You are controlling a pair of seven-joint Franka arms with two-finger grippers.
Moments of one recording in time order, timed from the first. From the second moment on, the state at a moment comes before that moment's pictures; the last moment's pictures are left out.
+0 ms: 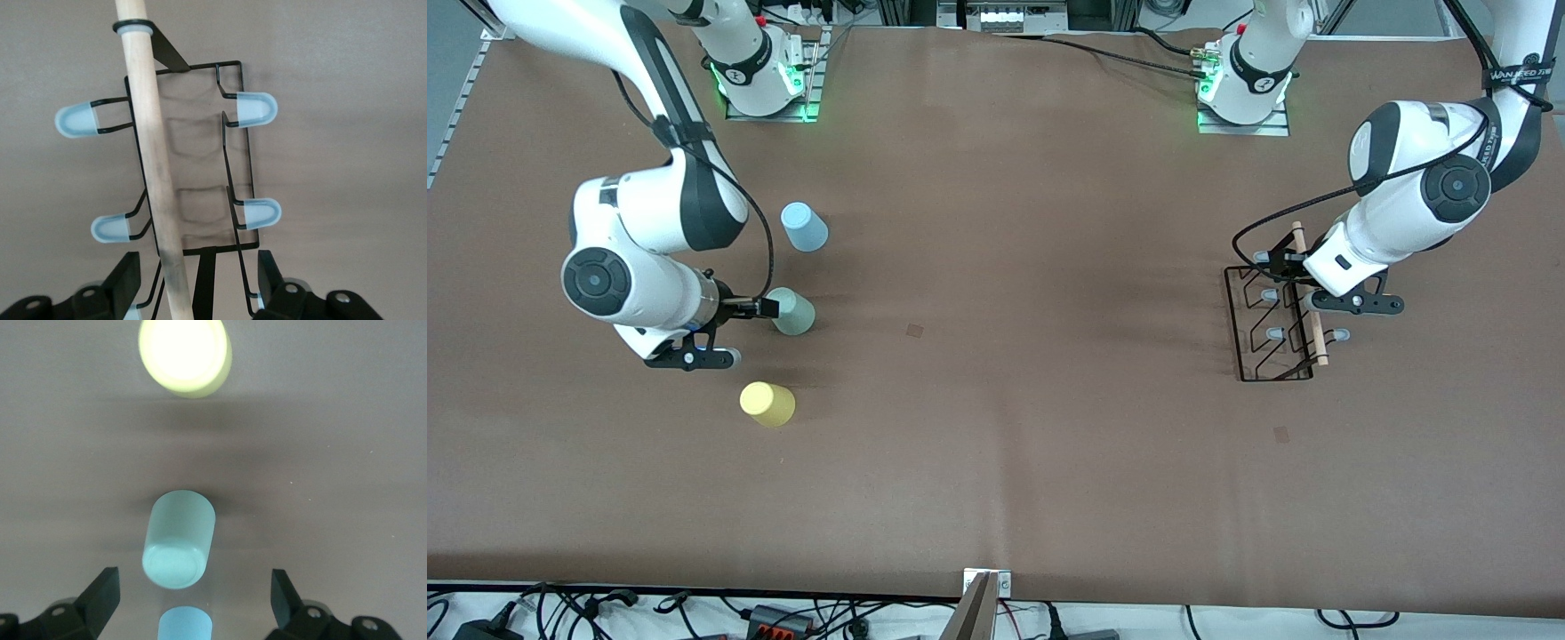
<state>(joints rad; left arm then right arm) 0.14 0.07 -0.20 -2.21 0.04 2.16 -0.02 0.18 0.41 0.01 -1.80 0.01 1.97 0.21</state>
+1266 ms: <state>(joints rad) -0.05 0.15 -0.39 -1.69 0.04 1.57 -0.29 0.18 0.48 0.01 -1.89 0.13 2.07 0.24</state>
